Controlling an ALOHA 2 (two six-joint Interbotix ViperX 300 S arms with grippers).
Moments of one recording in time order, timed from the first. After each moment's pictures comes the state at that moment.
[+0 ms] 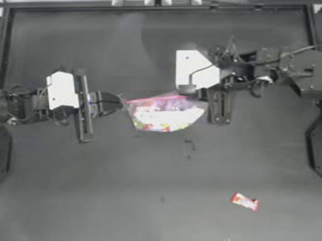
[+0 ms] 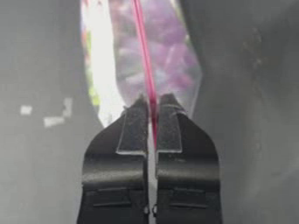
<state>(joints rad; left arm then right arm) 0.31 -0.20 1.03 0.10 -0.51 0.03 -0.31 -0.10 0.45 -0.08 0.80 -0.14</state>
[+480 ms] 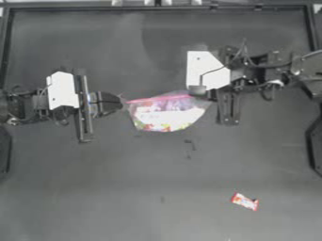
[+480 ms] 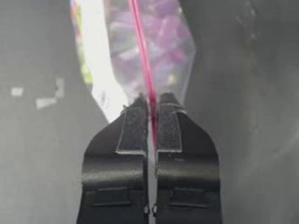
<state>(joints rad) 0.31 -0.21 1.03 0.10 -0.51 0.03 -0.31 -0.16 0.52 -0.13 0.79 -0.08</state>
